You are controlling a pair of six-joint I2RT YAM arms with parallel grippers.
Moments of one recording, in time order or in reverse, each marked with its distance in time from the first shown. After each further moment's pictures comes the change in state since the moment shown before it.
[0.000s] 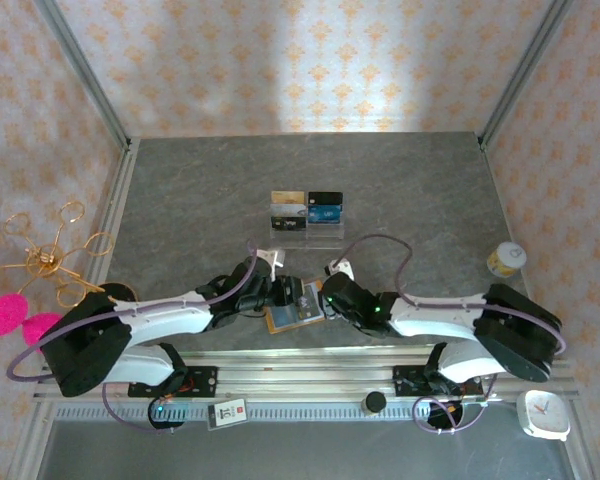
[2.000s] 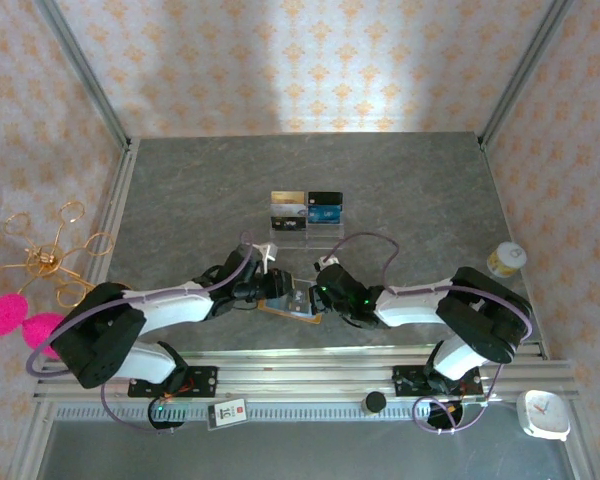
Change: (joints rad) left arm 0.157 0.072 0.035 -0.021 0.136 0.093; right arm -0.060 0.166 0.023 0.206 -0.169 -0.028
